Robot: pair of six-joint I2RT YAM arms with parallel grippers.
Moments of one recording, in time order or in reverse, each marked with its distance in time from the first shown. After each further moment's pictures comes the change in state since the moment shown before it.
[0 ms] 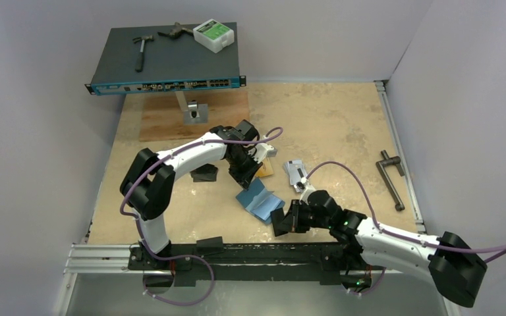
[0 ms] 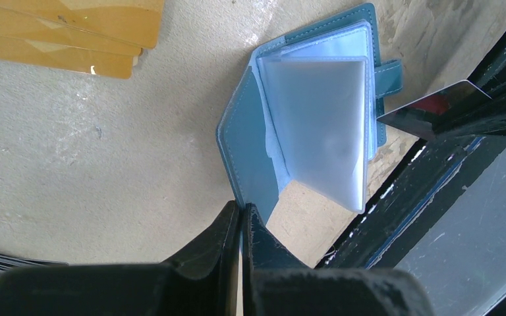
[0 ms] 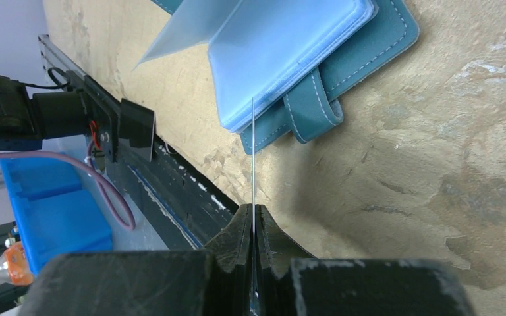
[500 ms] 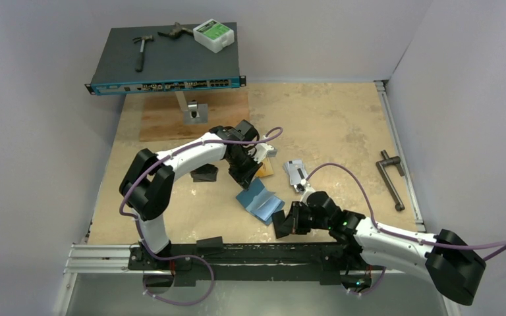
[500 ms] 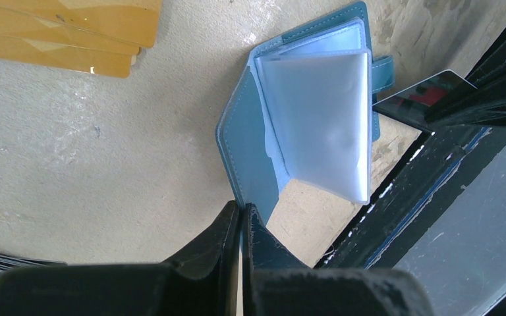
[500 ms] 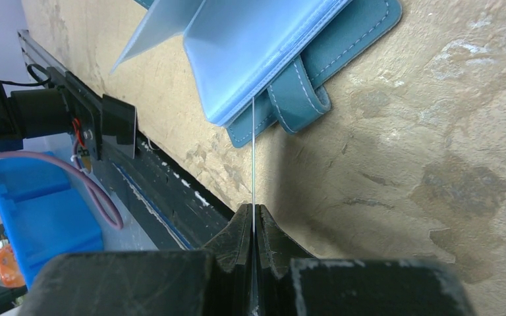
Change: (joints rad) left arm 0.000 -0.005 -0.005 0.002 0.003 0.000; right arm 0.000 0.022 -0.016 0.003 -0.001 0.000
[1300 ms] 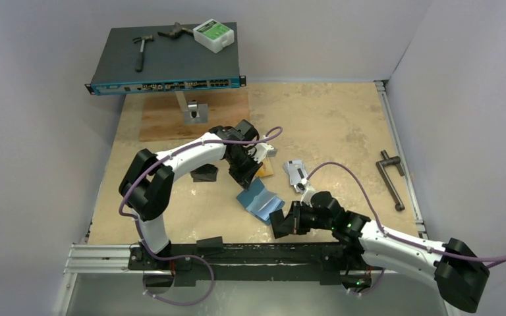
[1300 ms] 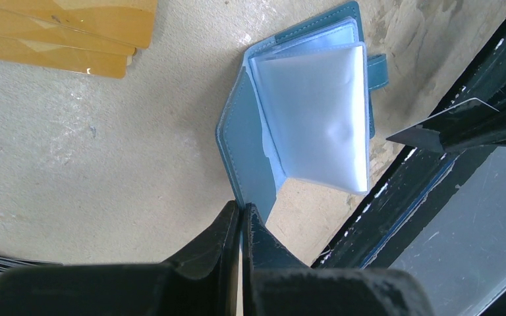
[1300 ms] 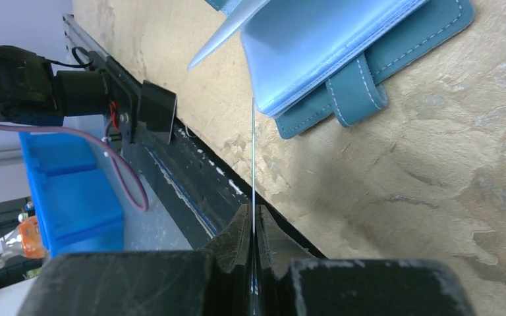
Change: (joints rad) left arm 0.000 -0.004 0.000 0.000 0.011 -0.007; right arm 0.000 -0.091 0.000 -0.013 -0.053 -0.010
